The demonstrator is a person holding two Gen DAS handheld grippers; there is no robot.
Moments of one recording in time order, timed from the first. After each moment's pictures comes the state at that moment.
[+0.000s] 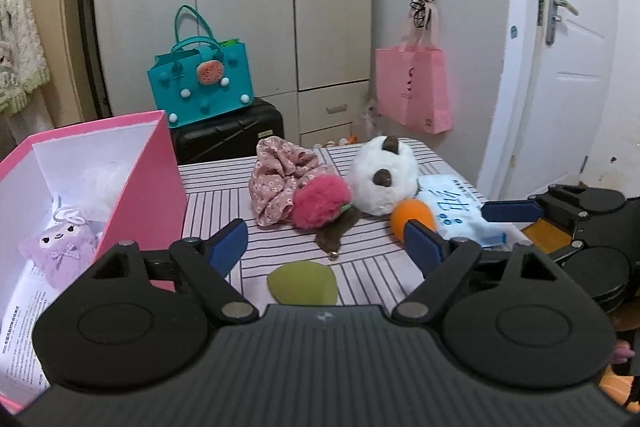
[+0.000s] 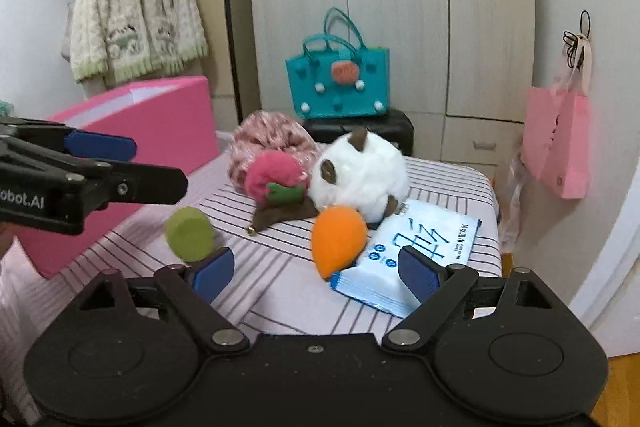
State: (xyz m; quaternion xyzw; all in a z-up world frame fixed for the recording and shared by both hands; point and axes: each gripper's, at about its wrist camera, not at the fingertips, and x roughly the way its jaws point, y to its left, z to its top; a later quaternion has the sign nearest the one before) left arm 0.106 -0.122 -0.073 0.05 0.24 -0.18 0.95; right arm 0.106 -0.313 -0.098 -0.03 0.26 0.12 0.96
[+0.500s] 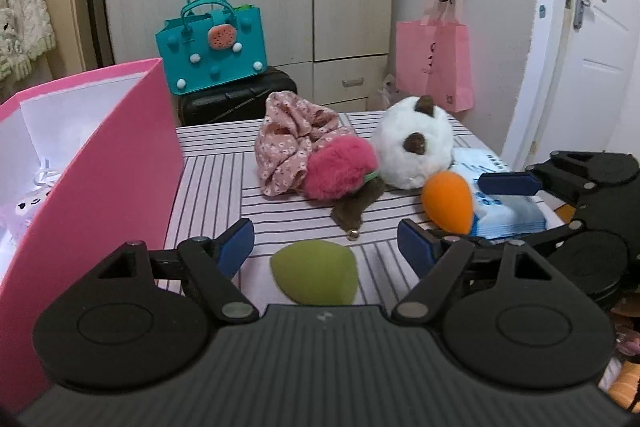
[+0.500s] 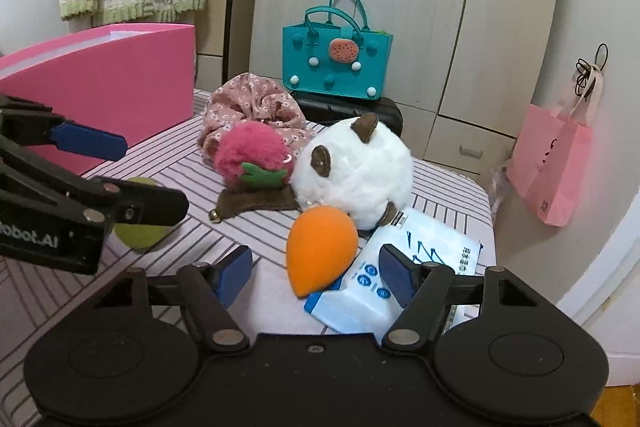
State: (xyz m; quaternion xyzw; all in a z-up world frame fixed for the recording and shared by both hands) left arm 0.136 -0.125 -0.108 0.04 0.28 -0.16 0.94; right arm 0.140 -0.295 -0.115 -0.12 0.28 0.10 0.95
